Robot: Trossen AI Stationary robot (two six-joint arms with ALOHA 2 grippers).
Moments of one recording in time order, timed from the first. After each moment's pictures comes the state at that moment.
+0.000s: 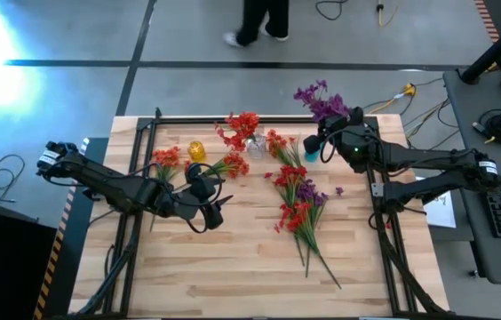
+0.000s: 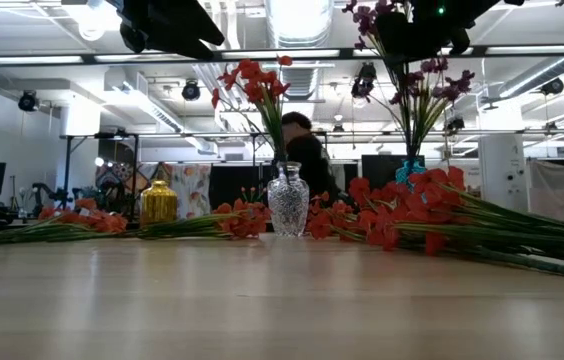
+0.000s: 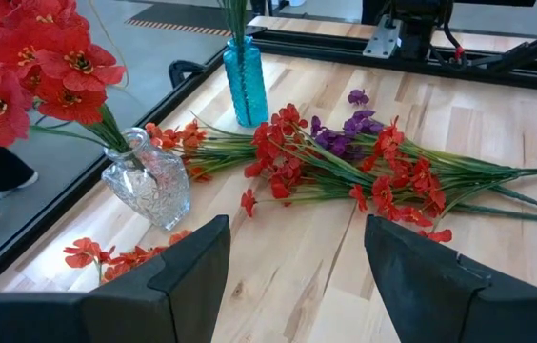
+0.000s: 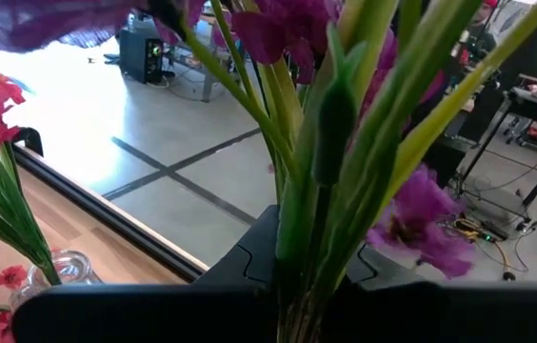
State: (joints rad) left arm -0.34 1.24 0.93 -0.32 -0.72 -0.38; right arm -0.20 1.05 0.83 0.00 0.86 -0.04
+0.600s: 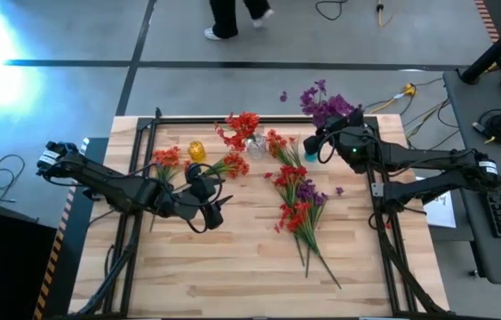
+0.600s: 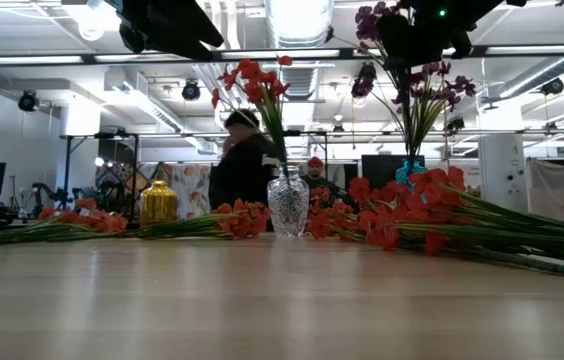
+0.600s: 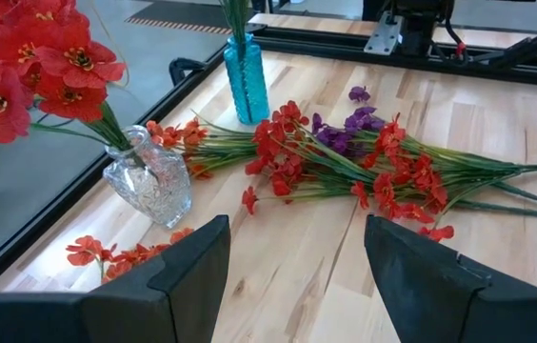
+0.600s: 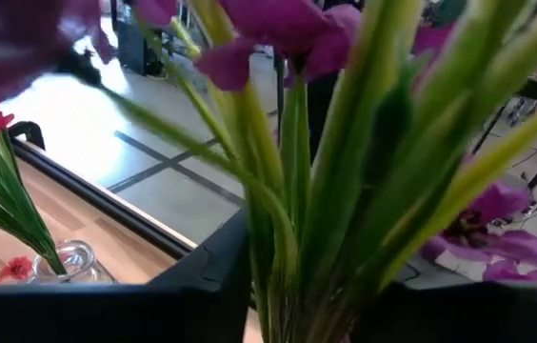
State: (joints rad) left arm -0.34 1.24 0.93 -0.33 -0.72 -0.38; right arm -0.20 1.05 0.83 -0.05 0.86 0.03
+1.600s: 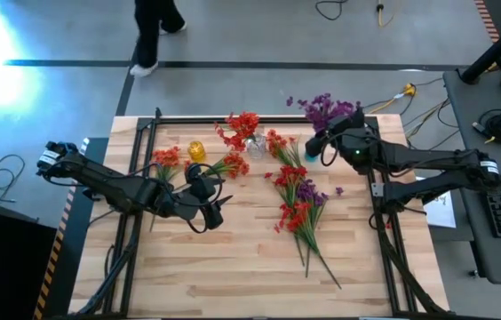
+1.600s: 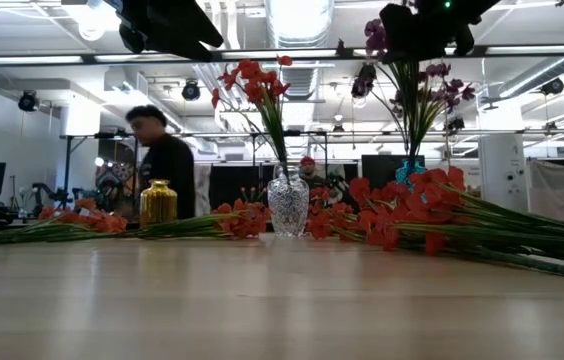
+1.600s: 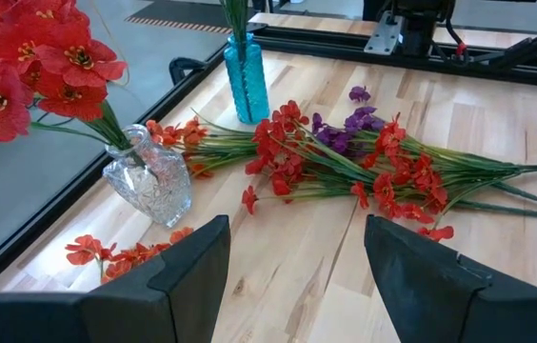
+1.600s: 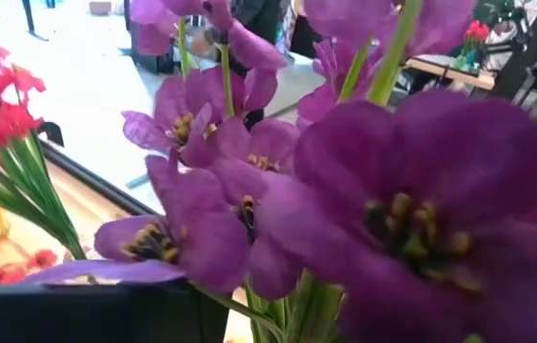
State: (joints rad) left arm -0.34 1.24 0.93 -0.33 -0.72 -0.38; right arm -0.17 1.03 0.85 -0.12 0.86 0.06
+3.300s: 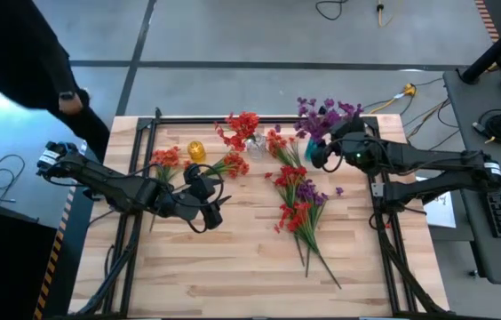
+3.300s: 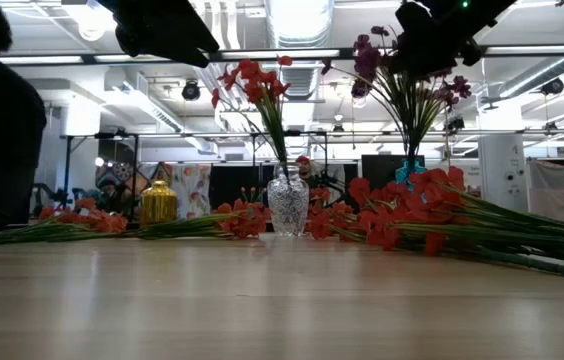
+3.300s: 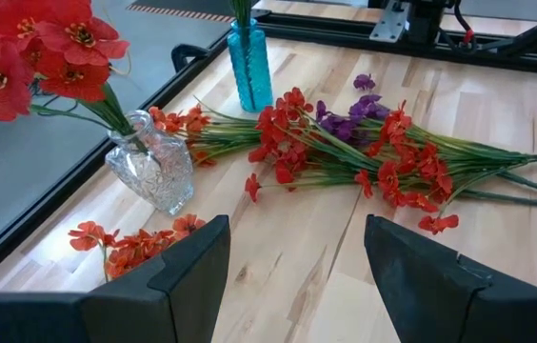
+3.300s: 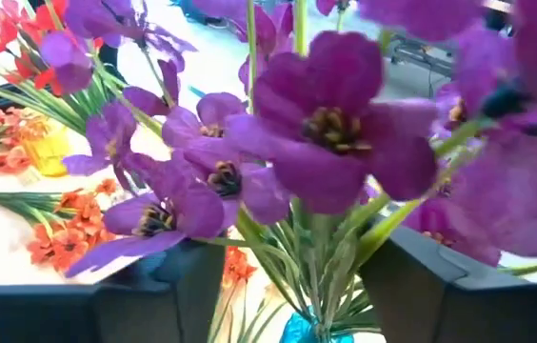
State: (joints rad) left arm -0.34 1.24 0.93 -0.36 -0.72 -0.41; right arm -0.15 0.97 0.86 -0.36 0.70 0.22
